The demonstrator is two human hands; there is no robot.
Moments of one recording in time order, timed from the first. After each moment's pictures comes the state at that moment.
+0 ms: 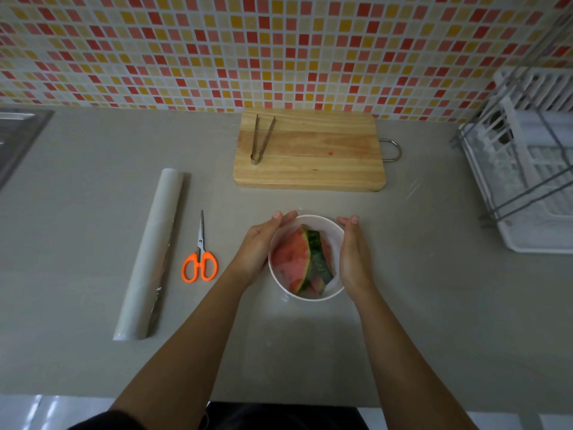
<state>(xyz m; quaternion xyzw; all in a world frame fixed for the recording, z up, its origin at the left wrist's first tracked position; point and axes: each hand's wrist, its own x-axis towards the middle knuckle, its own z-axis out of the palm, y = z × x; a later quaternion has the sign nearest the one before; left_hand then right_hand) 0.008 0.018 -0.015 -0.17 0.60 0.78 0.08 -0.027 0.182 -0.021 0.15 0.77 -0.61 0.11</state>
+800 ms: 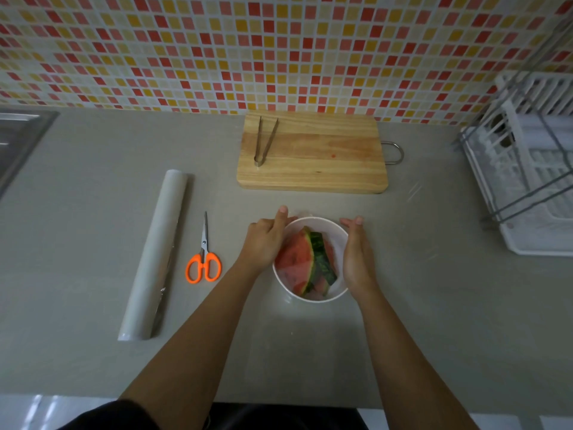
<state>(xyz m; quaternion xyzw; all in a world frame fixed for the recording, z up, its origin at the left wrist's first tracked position) -0.004 0.016 -0.011 -0.20 0.82 0.53 0.02 -0.026 0.181 -0.018 0.16 0.78 -0.60 0.10</state>
